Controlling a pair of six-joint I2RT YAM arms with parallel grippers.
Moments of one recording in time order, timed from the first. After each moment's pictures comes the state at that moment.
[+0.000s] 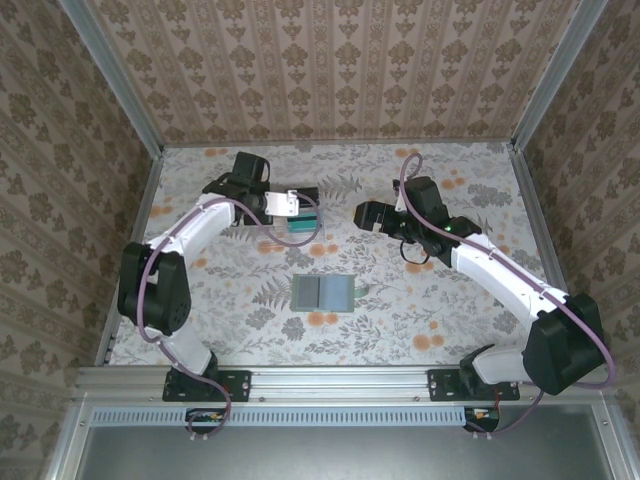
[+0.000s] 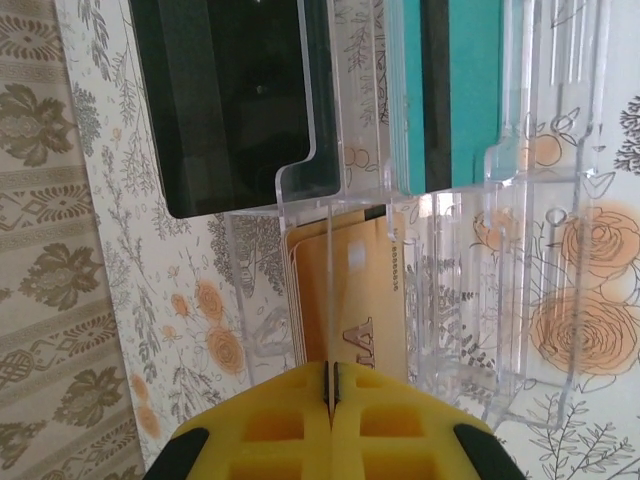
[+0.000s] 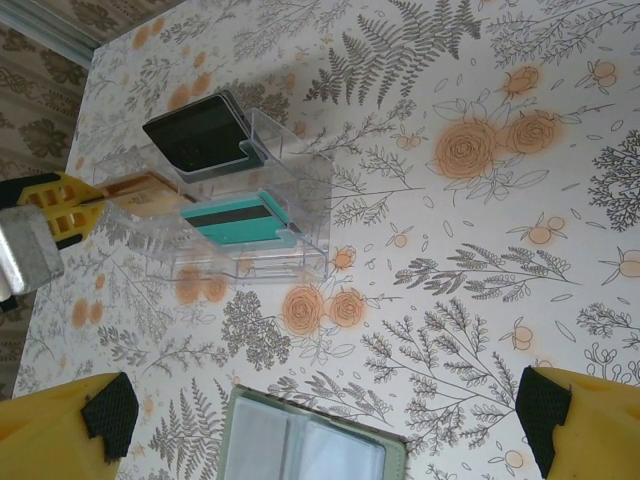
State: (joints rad) left arm -0.38 1.71 1.32 -0.57 0.01 1.31; right arm 0.43 1.34 1.01 -0.35 -0.14 0.62
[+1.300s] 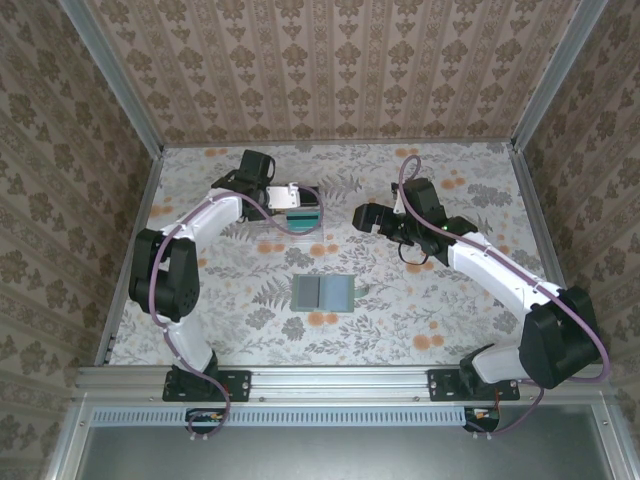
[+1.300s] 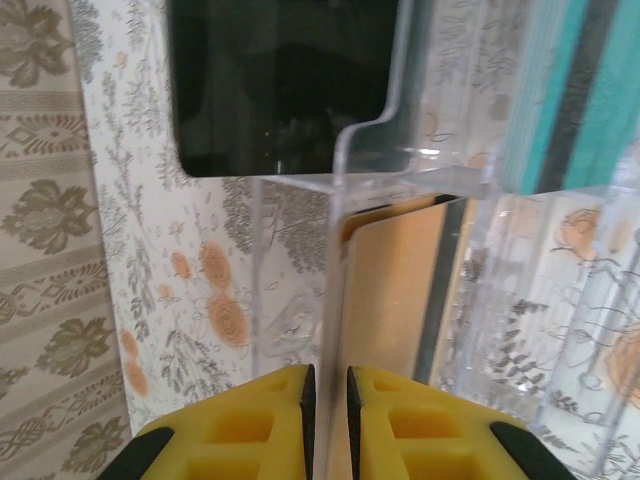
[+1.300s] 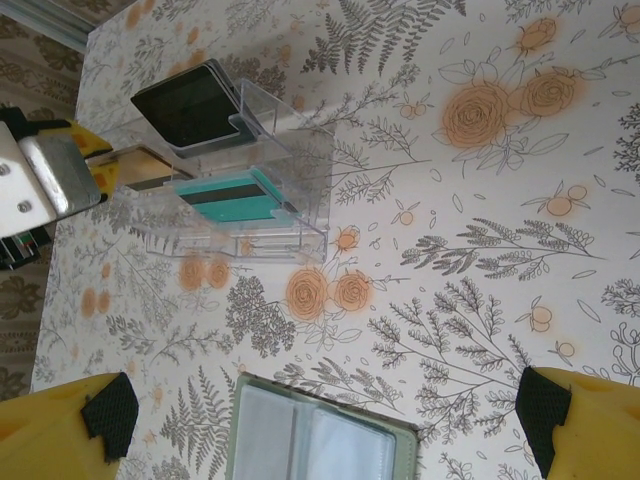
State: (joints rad) left arm -0.38 1.81 1.37 -0.50 -0.10 1.20; right arm 0.42 1.37 0.99 -0.33 -0.20 0.66
